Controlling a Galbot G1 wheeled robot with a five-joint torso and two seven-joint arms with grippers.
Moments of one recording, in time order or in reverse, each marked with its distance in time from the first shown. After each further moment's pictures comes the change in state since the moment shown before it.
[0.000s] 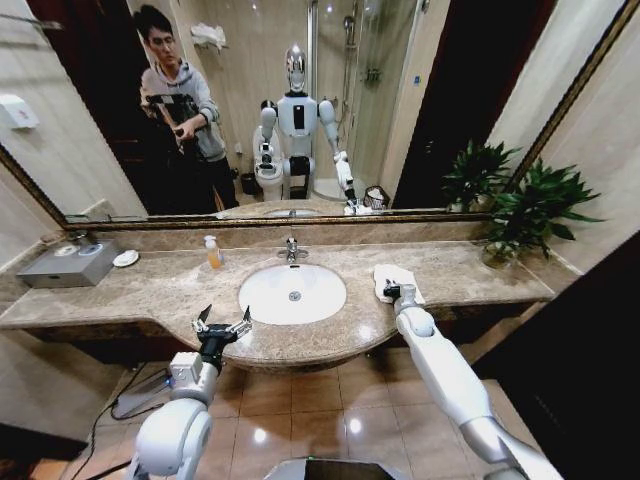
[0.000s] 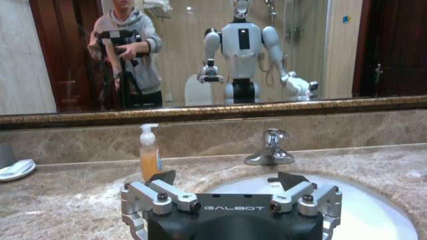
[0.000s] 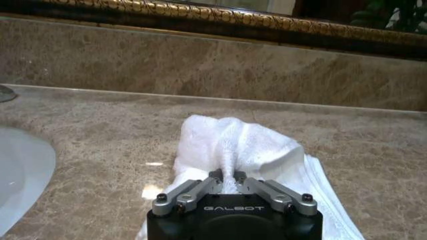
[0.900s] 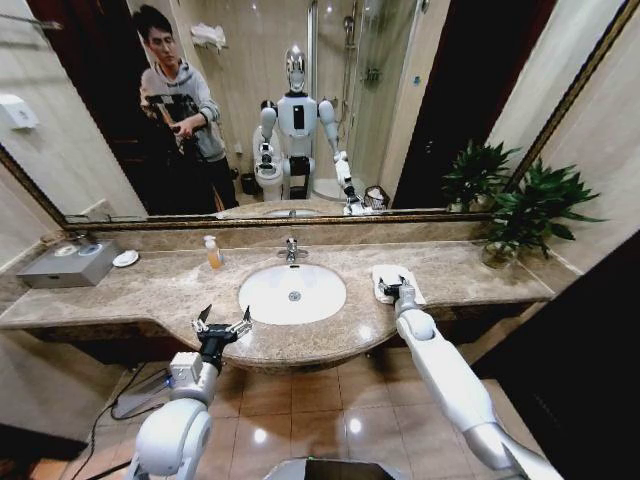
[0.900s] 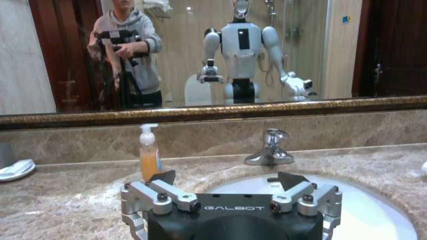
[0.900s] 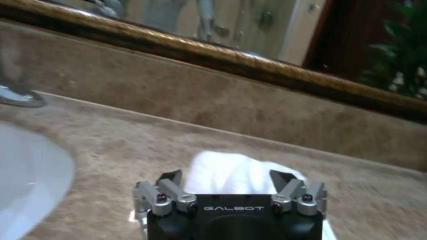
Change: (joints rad) left arm 0.000 0.000 0.000 0.000 0.000 0.000 0.000; right arm -0.028 -0.001 -0.024 0.038 -0.160 0.113 -0.025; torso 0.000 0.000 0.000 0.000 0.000
